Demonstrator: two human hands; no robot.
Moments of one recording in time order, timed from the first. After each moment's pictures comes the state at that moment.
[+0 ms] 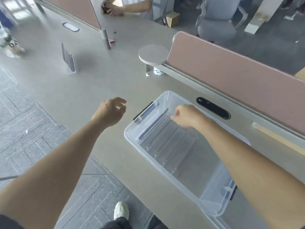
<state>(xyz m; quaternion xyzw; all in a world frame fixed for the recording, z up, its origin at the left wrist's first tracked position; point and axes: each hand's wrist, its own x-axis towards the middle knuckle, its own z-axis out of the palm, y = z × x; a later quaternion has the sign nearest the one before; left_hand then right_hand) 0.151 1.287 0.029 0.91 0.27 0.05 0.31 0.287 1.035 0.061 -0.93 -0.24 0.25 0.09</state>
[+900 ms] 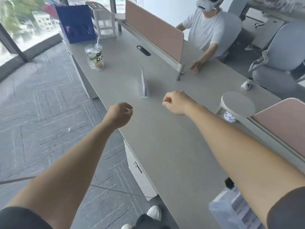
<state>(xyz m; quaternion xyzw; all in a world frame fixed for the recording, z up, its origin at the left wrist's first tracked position) 0.039 1.644 0.052 0.82 0.41 0.11 0.39 0.239 1.501 0.117 -0.86 -0.48 0.15 0.12</state>
